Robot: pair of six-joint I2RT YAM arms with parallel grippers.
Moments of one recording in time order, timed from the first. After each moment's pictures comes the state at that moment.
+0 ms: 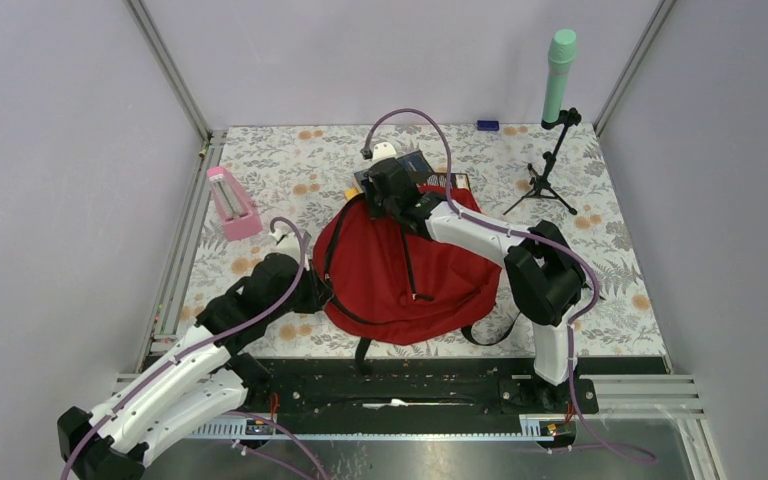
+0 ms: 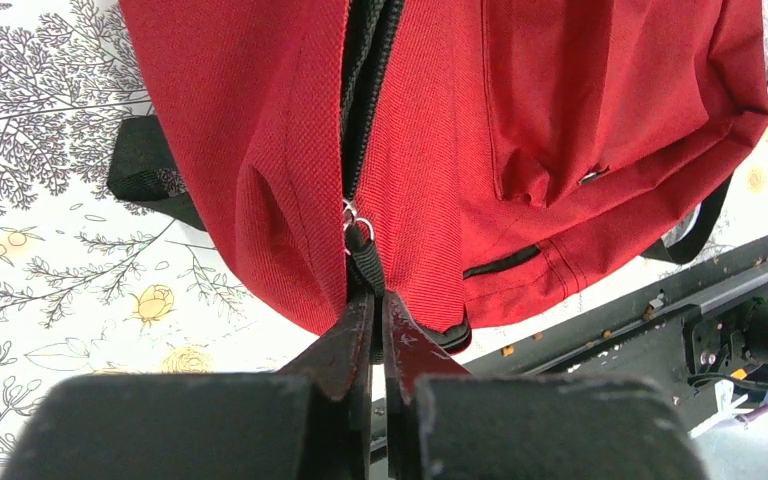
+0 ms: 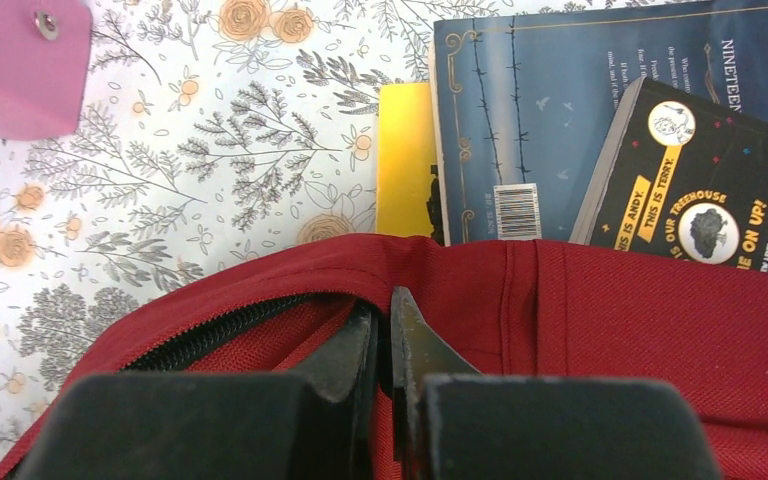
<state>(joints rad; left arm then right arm) -0.67 0.69 0.58 -0.55 -0.06 -0.63 0.78 1.97 1.51 -0.10 0.22 0.28</state>
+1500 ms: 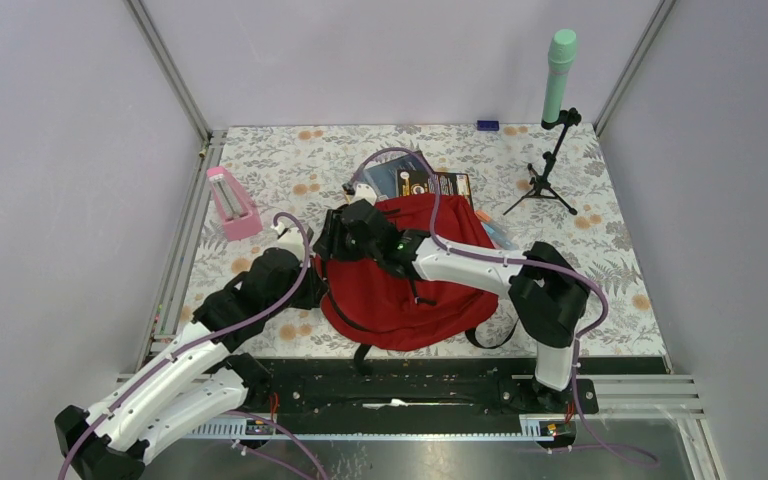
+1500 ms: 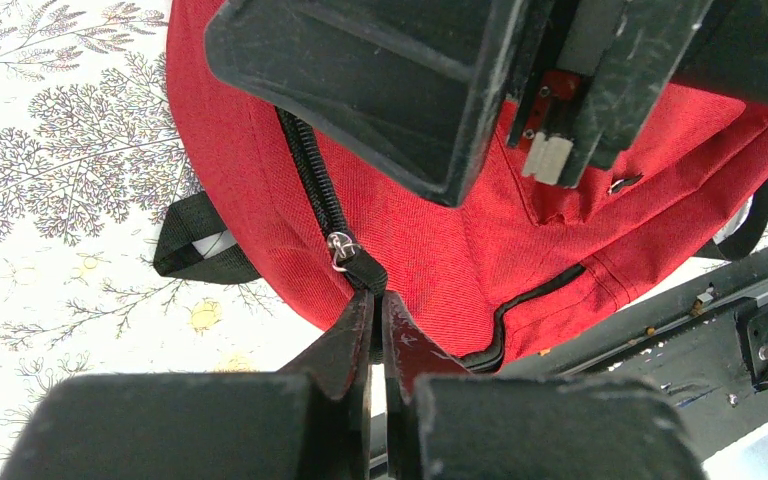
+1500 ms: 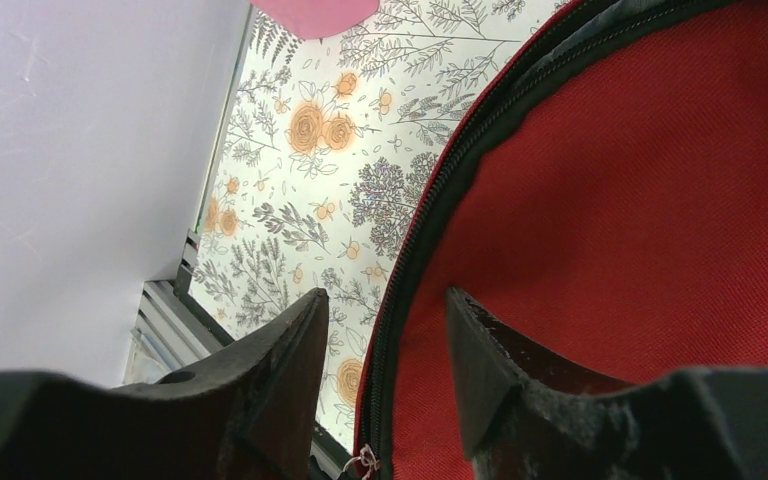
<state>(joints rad) -0.68 0.71 0.65 -0.60 -0.10 -0.51 1.01 1.86 1.36 -0.01 0.11 0.83</state>
